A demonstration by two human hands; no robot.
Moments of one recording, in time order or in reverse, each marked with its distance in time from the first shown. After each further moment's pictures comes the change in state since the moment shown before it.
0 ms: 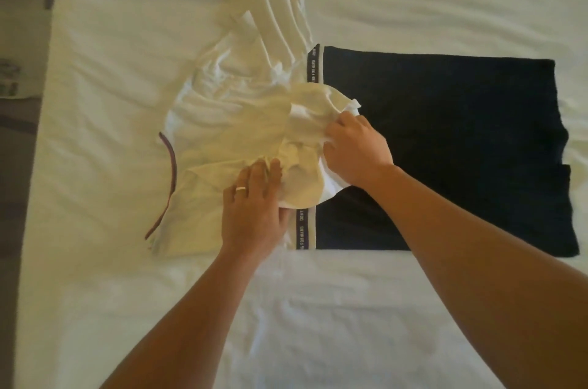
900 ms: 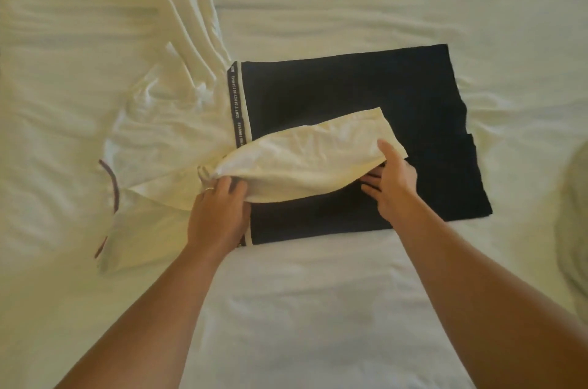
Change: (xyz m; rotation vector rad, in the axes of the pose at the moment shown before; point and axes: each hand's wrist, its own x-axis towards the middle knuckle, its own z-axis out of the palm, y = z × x) left_hand 0.017 0.061 -0.037 0.051 -0.241 0.110; right_hand -0.129 0.126 -0.012 1.699 0.299 1.253
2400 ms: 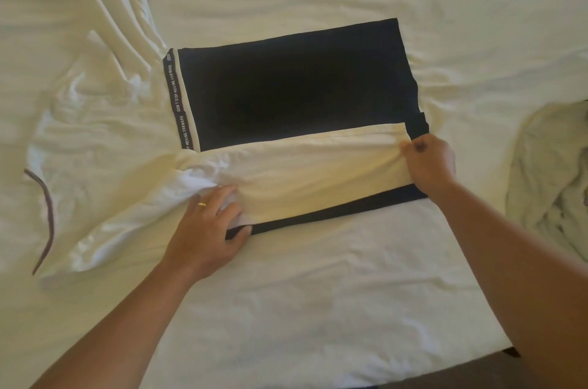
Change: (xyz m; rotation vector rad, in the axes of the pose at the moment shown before) left_hand -0.019 0.046 0.018 -0.228 -0.042 0.307; right_hand 0.062 -0.043 -0.132 -0.823 0.198 -0.425
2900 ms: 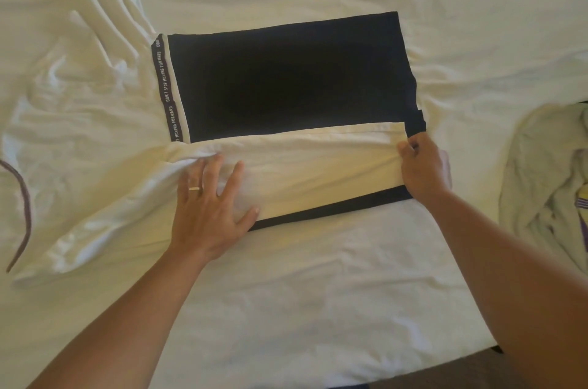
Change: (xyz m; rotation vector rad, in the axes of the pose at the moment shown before) left_hand 0.030 0.014 0.011 0.170 0.007 -0.170; right_hand -0.003 0.014 0.008 -0.116 0.020 -0.057
